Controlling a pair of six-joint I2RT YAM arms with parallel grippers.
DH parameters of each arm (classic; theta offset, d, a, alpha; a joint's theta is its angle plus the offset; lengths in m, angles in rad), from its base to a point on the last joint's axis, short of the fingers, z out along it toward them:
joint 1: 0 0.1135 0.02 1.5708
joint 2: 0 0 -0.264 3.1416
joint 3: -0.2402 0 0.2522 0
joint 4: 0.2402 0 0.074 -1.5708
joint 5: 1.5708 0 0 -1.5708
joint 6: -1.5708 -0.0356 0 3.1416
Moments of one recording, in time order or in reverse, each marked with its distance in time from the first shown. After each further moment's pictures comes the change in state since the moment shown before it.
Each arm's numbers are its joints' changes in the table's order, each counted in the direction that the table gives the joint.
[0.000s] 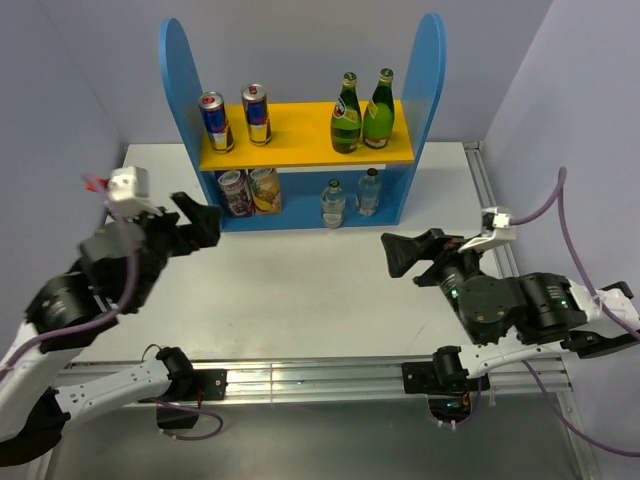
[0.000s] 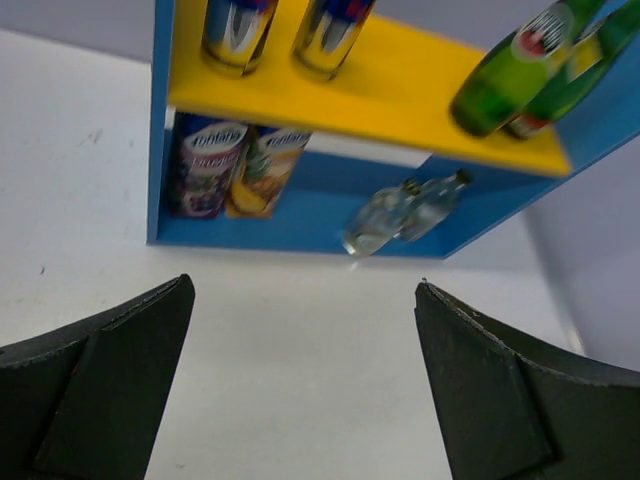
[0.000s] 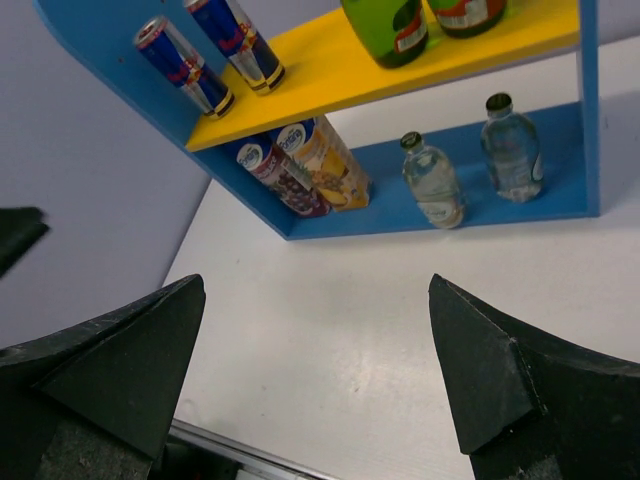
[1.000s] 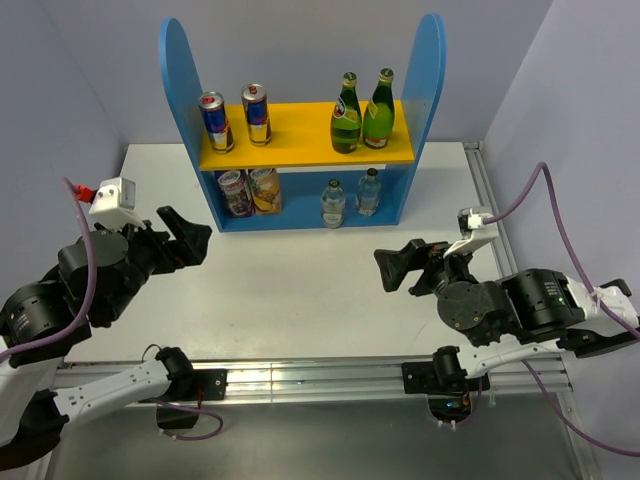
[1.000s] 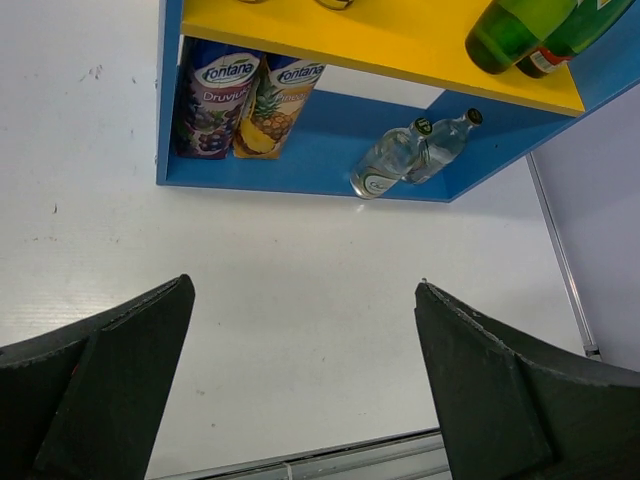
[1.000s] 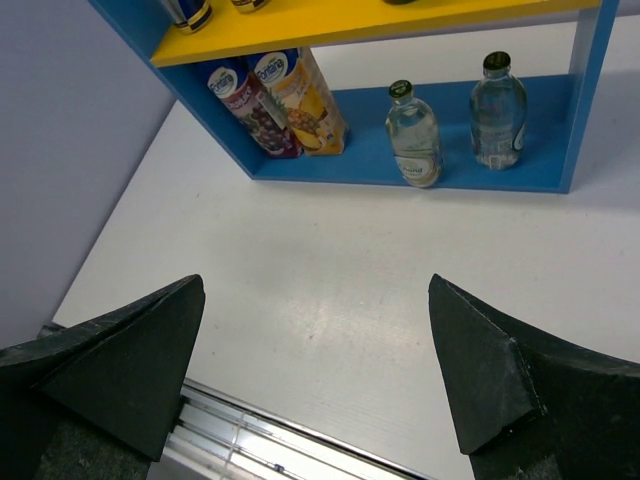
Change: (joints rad) left arm 0.000 0.019 -0.145 0.251 0.084 0.085; right arm 0.000 -0.053 -0.084 0.256 -0.114 -0.061
